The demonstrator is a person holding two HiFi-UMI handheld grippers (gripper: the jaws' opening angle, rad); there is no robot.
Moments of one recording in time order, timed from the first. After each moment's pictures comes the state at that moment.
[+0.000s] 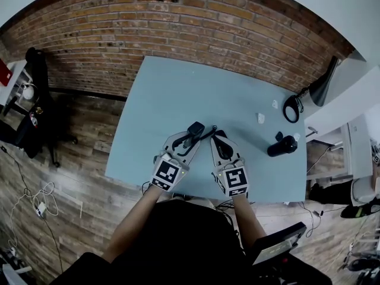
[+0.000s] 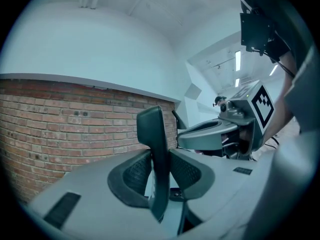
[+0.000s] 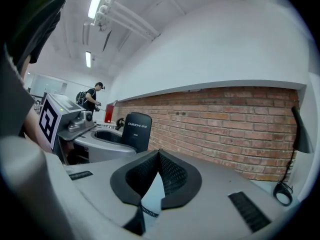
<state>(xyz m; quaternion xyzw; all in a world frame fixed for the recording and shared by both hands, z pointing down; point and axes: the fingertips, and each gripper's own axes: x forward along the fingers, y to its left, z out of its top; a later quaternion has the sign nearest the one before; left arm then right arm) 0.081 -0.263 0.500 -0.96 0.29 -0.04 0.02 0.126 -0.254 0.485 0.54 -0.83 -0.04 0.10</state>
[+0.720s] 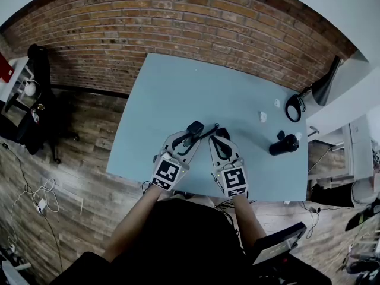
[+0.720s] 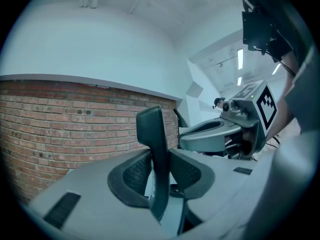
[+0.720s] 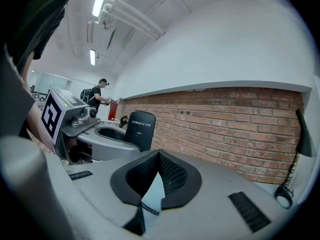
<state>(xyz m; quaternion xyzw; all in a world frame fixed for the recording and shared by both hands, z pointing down) 0.074 -0.258 0.504 -0.95 0.30 -0.05 0.01 0.115 -0.247 0.491 0.53 -0.84 -0.04 0.11</state>
